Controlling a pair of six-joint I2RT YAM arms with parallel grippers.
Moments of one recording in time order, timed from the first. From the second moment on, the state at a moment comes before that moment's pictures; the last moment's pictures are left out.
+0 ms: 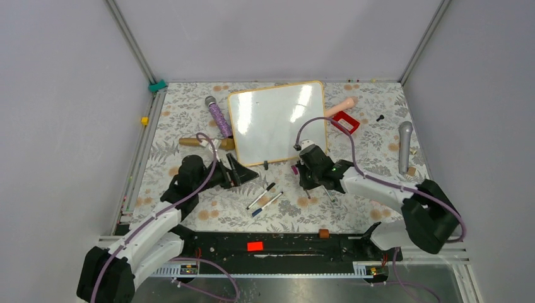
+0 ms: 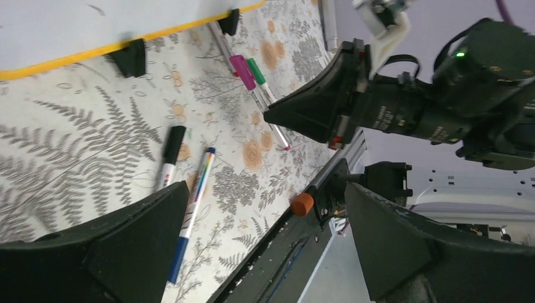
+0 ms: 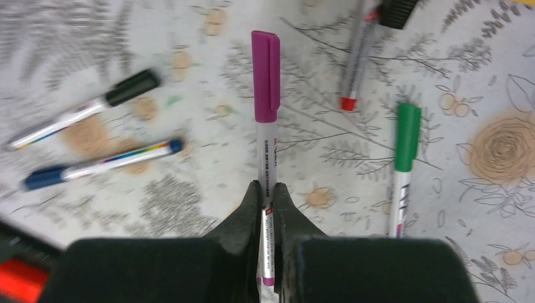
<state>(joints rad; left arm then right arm) -0.39 0.80 0.34 0.14 0.55 -0.84 0.76 1.42 0.75 -0.33 0.12 0.36</state>
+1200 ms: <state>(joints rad) -0.62 1.16 0.48 0.36 0.52 -0.97 0.77 1.16 0.86 -0.45 -0.47 0.37</state>
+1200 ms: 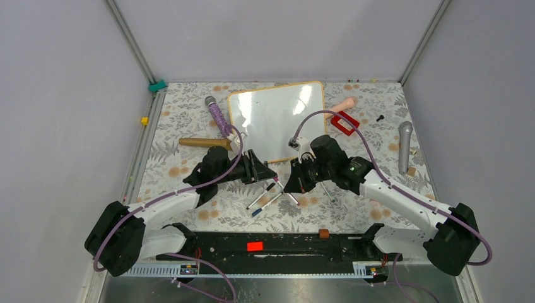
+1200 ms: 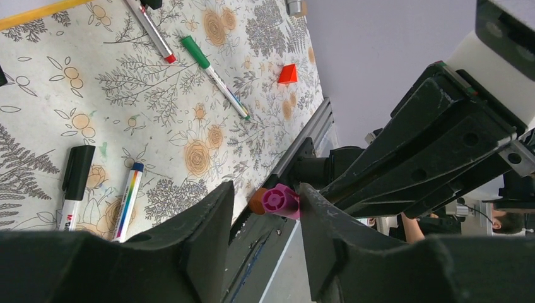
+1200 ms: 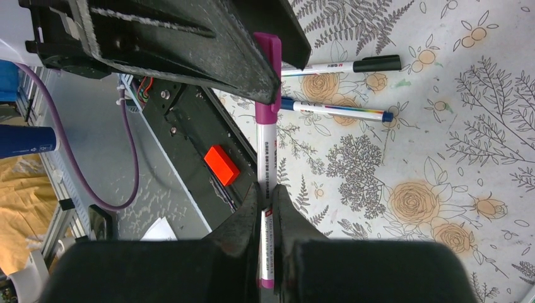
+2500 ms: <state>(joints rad) -0.62 1.09 0.47 0.77 0.41 -1.39 0.77 0.89 0.49 0.37 -0.17 1.01</state>
